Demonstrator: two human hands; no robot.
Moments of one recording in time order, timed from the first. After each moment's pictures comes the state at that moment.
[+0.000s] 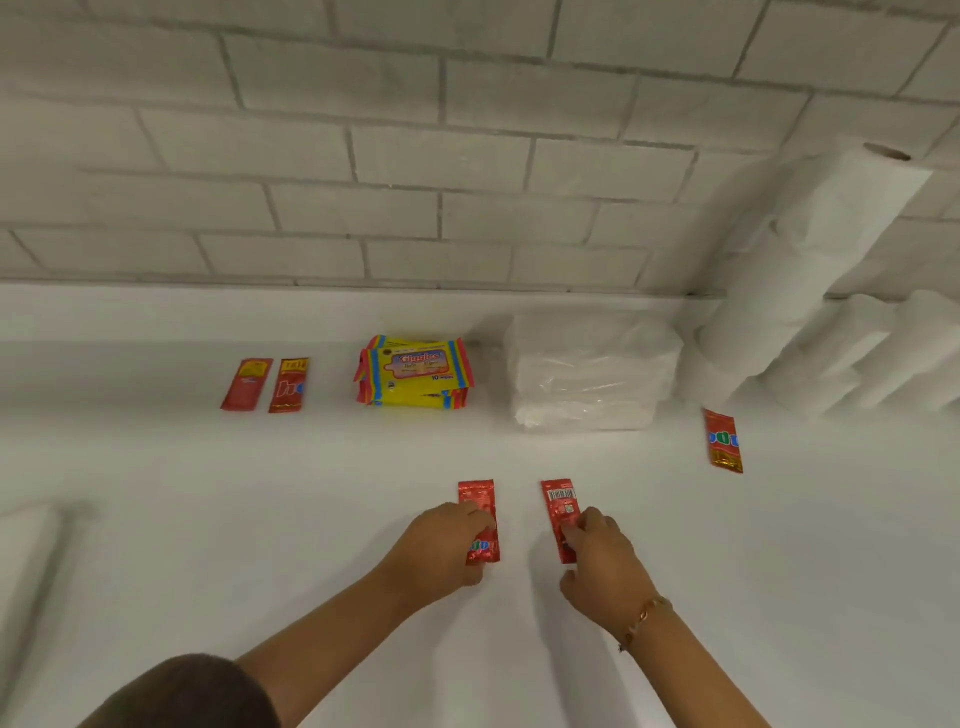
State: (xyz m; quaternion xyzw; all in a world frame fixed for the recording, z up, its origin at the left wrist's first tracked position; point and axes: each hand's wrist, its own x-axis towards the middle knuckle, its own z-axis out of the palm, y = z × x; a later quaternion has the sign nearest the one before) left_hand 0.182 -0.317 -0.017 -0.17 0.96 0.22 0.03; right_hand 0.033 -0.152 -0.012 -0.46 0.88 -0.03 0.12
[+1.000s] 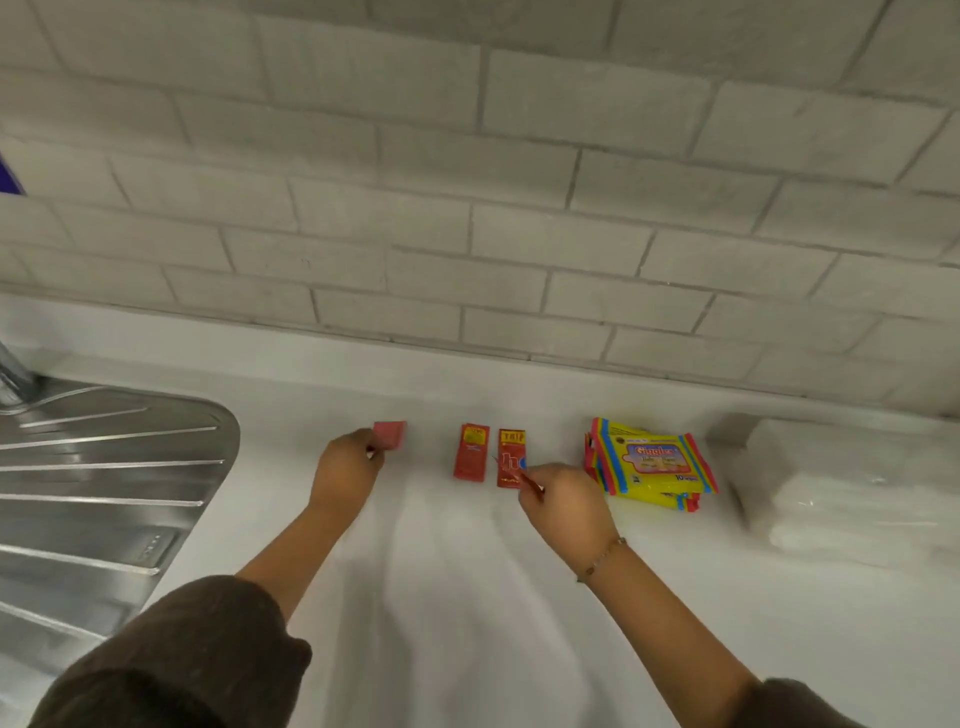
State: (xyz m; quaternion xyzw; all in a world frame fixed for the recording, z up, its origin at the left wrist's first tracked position) left_hand 0.414 -0.648 0.009 -0.52 0.77 0.28 -0.24; right_hand 0.224 -0.469 0.063 -0.54 0.80 -0.23 0.08
